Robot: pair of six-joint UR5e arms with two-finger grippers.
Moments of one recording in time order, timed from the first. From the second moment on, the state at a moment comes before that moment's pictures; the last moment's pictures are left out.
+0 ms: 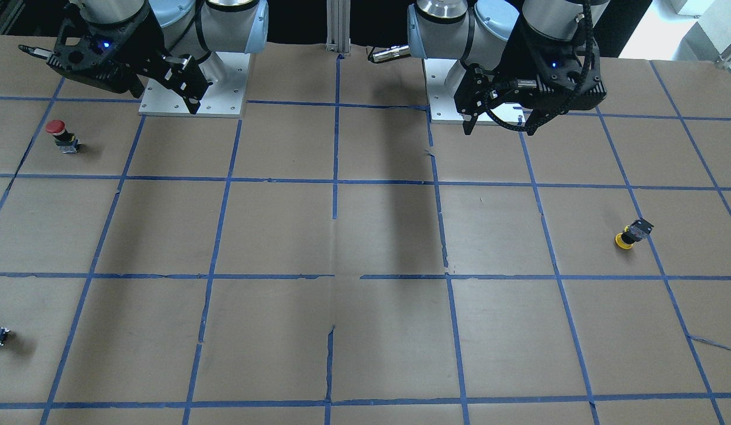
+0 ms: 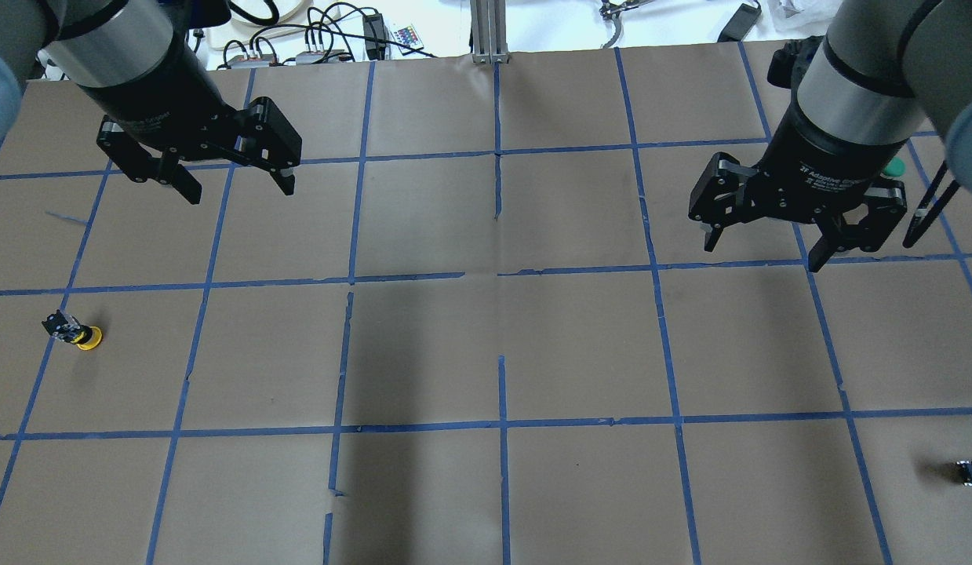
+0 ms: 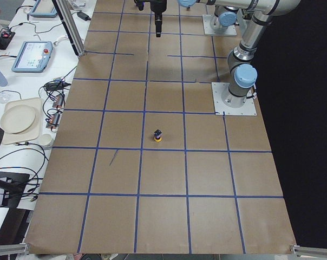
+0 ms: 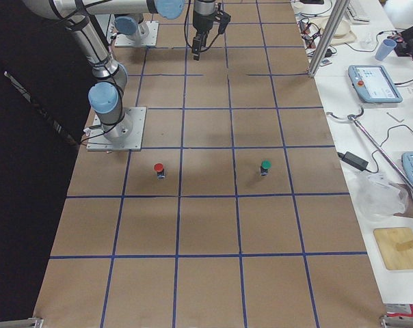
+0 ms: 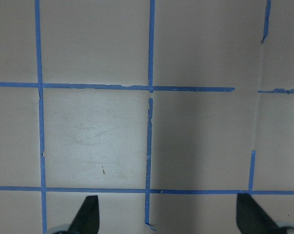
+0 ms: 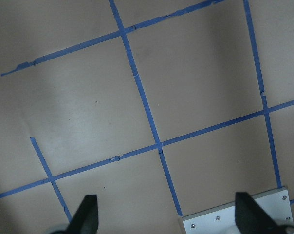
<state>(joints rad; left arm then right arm) -1.58 -1.53 -1.52 -1.65 1.55 -0.04 1.55 -1.72 1.67 -1.43 -1.58 0.28</state>
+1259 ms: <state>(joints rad) -1.15 -1.50 -1.78 -1.52 1.66 0.78 1.55 -1.72 1.68 -1.45 -1.58 0.28</state>
